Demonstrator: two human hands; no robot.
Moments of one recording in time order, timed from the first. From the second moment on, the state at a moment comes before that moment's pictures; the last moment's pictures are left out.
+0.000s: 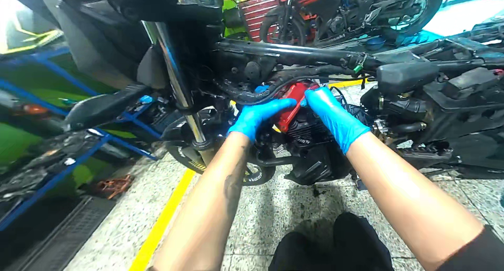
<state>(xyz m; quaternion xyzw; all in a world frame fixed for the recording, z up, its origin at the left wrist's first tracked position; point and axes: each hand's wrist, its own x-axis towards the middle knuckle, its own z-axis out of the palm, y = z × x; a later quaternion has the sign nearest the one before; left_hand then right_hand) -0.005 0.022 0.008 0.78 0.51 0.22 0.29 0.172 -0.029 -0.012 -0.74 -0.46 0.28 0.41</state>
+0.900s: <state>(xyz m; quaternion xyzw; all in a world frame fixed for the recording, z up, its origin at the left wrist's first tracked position) 0.020 0.020 0.014 0.75 0.51 0.17 0.38 0.190 -0.001 -0.009 -0.74 -0.42 0.29 0.44</state>
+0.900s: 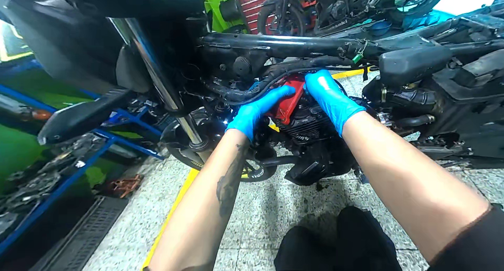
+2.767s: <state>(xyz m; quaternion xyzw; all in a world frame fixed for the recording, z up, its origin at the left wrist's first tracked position) -0.013 0.008 0.010 0.79 0.51 0.24 0.24 0.117 -0.071 -0.082 -0.57 -0.48 0.46 0.49</state>
